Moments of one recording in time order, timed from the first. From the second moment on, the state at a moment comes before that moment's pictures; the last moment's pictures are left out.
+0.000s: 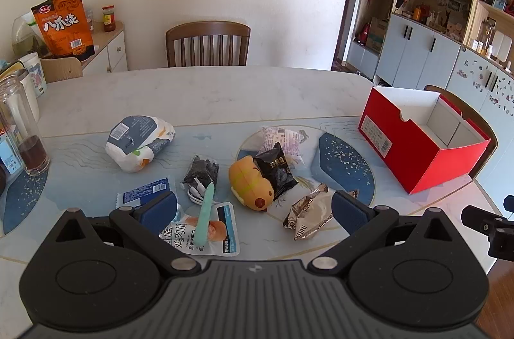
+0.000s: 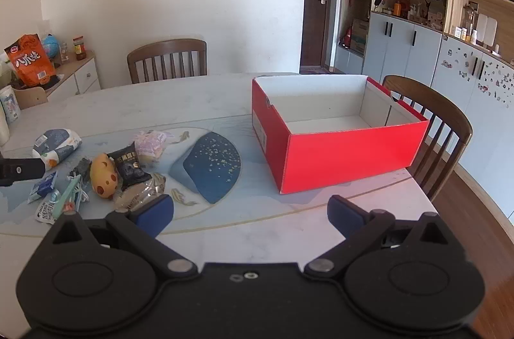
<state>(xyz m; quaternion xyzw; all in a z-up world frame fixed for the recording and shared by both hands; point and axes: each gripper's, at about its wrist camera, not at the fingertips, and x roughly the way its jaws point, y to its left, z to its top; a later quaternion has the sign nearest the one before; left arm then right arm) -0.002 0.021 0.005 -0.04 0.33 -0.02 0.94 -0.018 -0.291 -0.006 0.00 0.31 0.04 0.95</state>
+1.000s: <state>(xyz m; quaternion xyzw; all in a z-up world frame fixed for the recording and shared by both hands) -0.006 0.003 0.009 -0.06 0.30 0.05 0.95 0.000 -0.303 -0.002 -0.05 0.28 0.15 0.95</state>
